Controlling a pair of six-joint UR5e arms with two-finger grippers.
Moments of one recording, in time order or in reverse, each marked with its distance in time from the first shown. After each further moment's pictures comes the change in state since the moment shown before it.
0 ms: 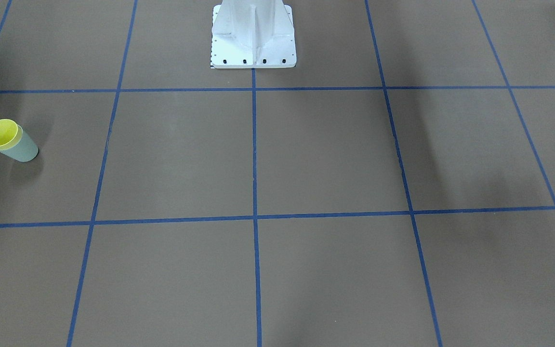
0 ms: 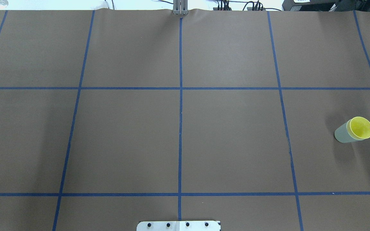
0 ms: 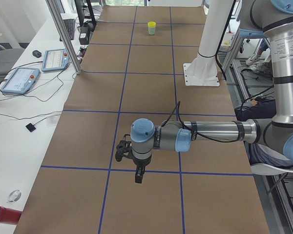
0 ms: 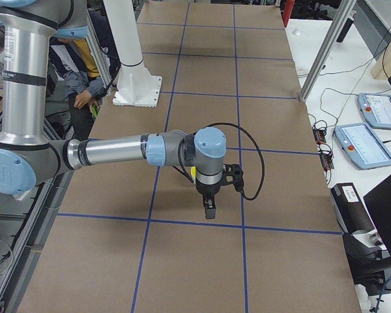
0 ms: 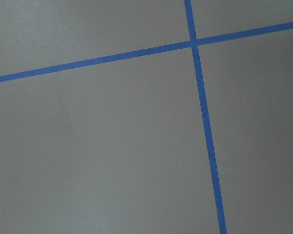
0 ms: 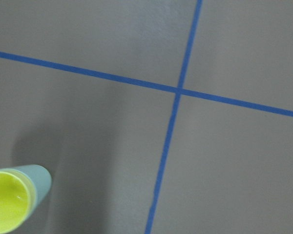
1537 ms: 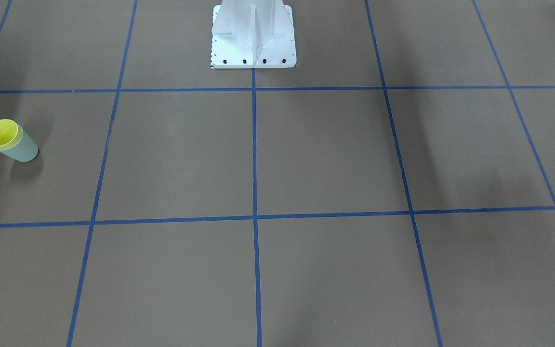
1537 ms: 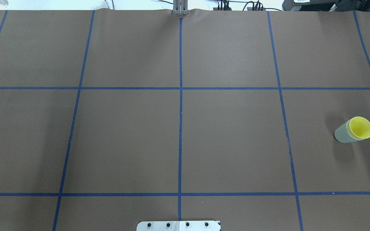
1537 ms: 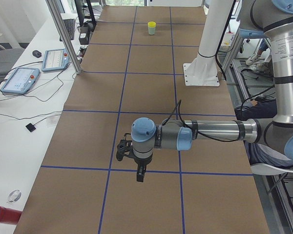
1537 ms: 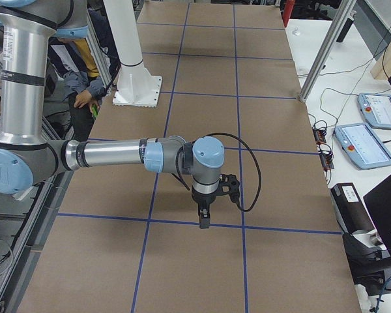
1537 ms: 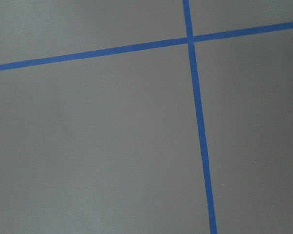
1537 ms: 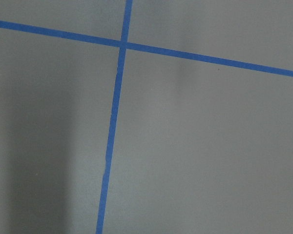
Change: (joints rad) left arm -0.012 0.013 -0.024 0.029 -0.021 0.002; right arm 0.001 -0.008 -0.033 -0.004 -0.013 -0.002
